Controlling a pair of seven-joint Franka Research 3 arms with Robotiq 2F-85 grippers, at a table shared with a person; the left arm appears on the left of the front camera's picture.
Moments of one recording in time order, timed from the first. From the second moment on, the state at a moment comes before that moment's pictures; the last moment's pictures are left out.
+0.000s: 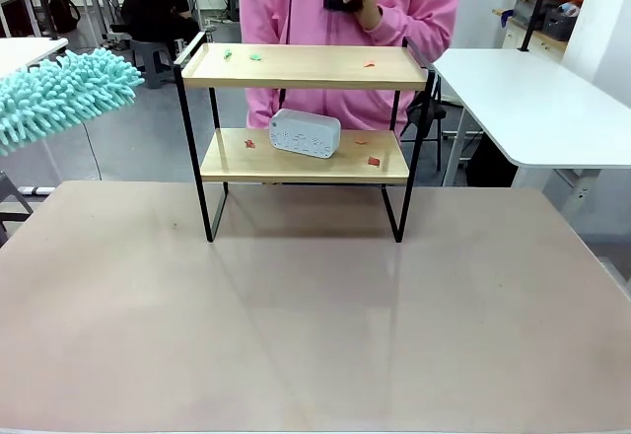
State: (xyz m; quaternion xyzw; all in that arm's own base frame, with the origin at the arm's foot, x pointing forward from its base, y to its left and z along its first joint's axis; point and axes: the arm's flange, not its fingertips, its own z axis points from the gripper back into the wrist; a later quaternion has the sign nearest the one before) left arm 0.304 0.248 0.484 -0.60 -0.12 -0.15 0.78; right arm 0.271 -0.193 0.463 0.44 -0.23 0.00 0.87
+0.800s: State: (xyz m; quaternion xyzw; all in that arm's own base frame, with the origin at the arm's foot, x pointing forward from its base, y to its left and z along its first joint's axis) left arm 0.296 0.250 0.521 -0.58 -0.15 -0.15 0.79; right arm 0.271 -0.193 0.463 0.44 -0.23 0.00 0.87
